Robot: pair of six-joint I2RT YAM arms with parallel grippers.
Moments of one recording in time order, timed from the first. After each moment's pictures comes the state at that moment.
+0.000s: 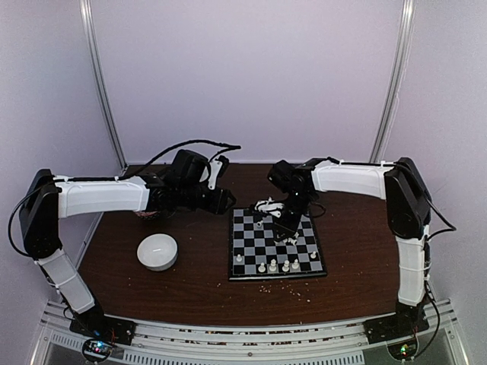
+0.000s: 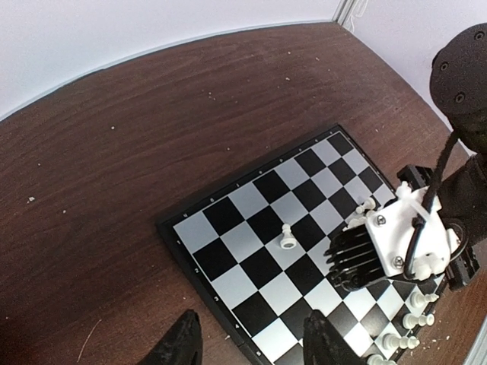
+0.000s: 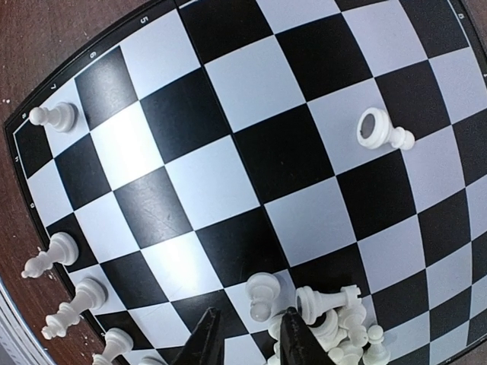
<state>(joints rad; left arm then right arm) -0.77 1.69 1.19 -0.13 0.02 -0.26 0.70 2.07 1.63 -0.92 -0.21 -0.46</state>
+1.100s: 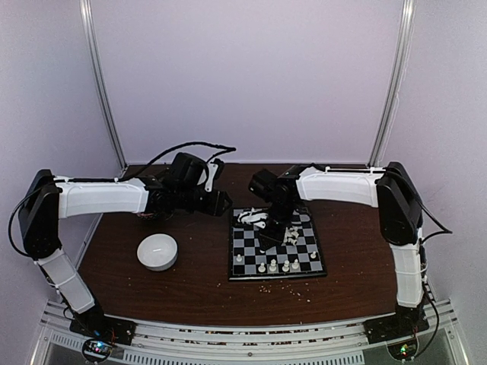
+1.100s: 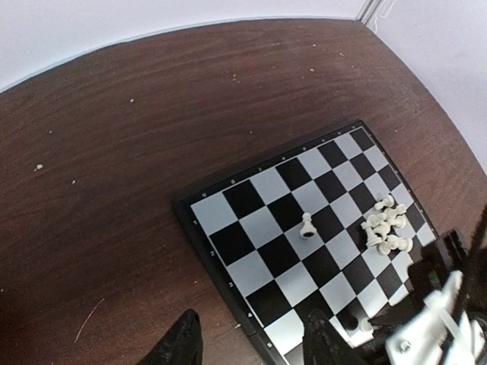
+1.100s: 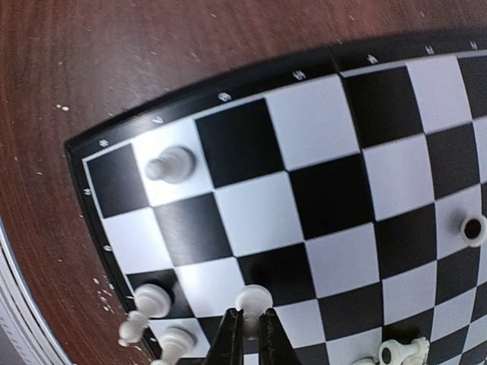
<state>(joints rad) -0.76 1.68 1.16 -0.13 -0.01 -0.32 0.82 2.11 1.69 -0.95 -0.22 -0.44</state>
